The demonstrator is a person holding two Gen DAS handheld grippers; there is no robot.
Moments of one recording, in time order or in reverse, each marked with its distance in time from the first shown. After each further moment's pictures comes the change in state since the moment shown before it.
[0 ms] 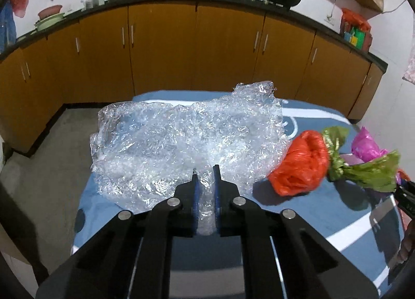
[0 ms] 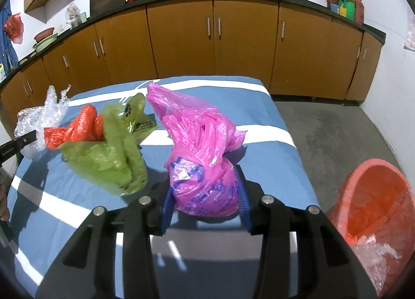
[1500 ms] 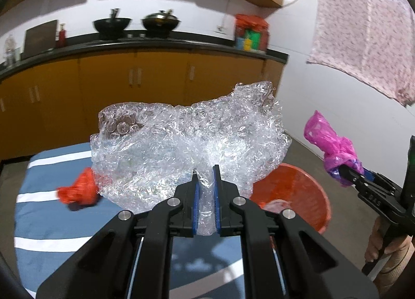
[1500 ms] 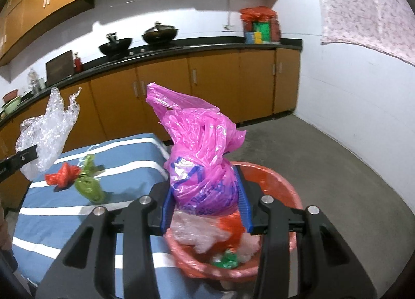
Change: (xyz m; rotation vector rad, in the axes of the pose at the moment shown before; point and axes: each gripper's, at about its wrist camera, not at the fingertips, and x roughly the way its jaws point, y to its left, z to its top) left arm -0.129 -0.252 -0.009 0.245 -0.113 -0.435; right arm -0.240 -0.184 -0.057 0.230 -0.251 -0.248
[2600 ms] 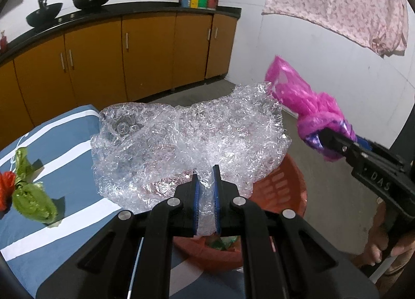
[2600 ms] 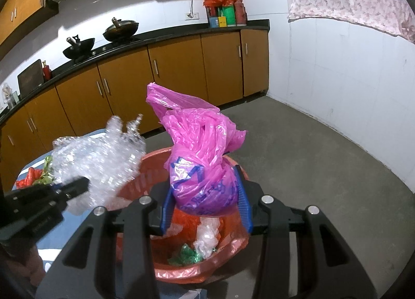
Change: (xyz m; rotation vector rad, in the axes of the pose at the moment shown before) left arm 0.113 -0.128 -0.036 0.160 0.185 -0.173; right arm 0.041 -0.082 -0.031 0.104 0.049 -0.104
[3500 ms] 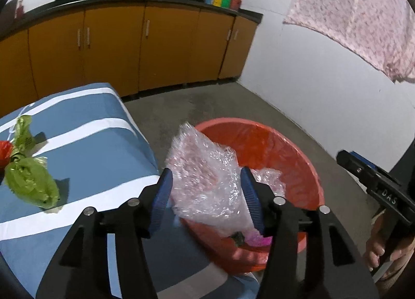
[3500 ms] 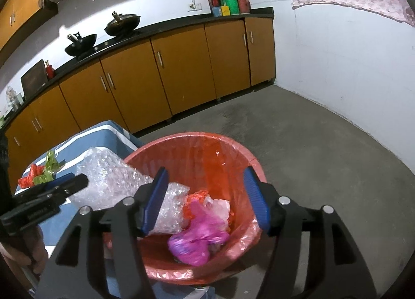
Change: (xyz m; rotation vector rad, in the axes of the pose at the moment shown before) left arm -0.005 0.055 -0.015 -0.155 -0.018 0.020; right arm 0.021 -0.004 -0.017 0.033 0.046 0.051
